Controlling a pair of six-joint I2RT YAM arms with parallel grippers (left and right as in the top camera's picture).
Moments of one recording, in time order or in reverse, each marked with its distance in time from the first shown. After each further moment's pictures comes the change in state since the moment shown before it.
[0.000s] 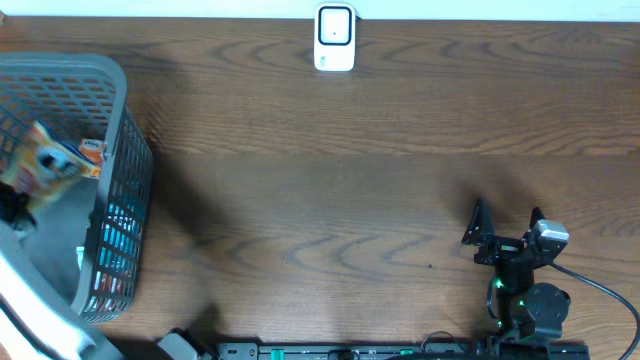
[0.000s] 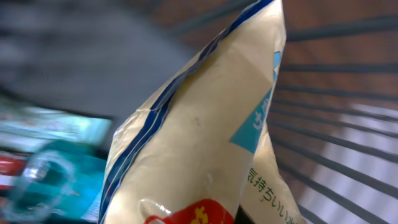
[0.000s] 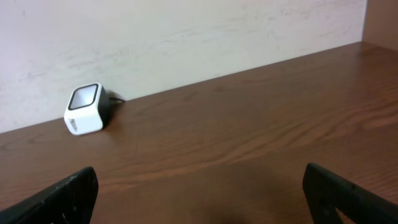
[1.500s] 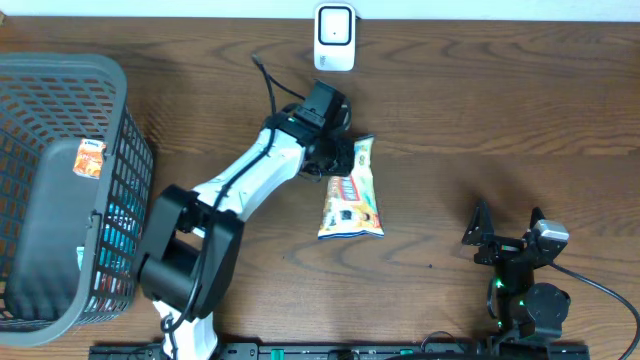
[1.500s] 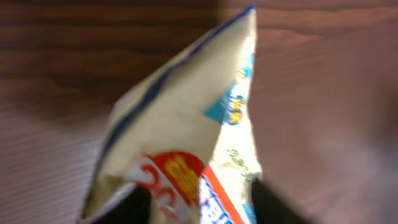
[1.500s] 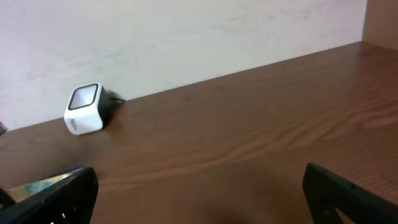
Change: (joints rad) left arm -1.345 0.599 0.019 0.340 0.325 0.944; right arm 0.000 0.000 0.000 0.000 0.000 0.000
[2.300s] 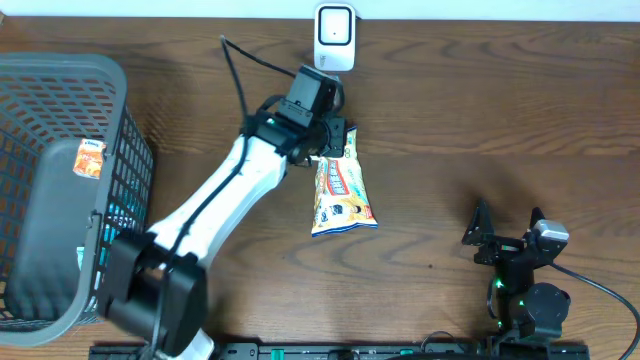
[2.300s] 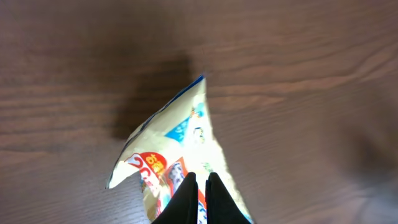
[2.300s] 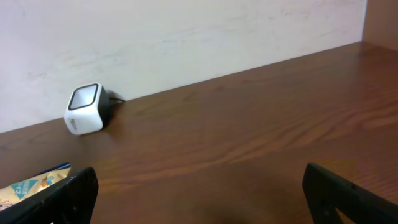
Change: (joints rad) left arm 0.004 -0.176 0.004 0.014 -0.168 0.014; right arm 0.000 0.000 0.000 0.000 0.000 0.000
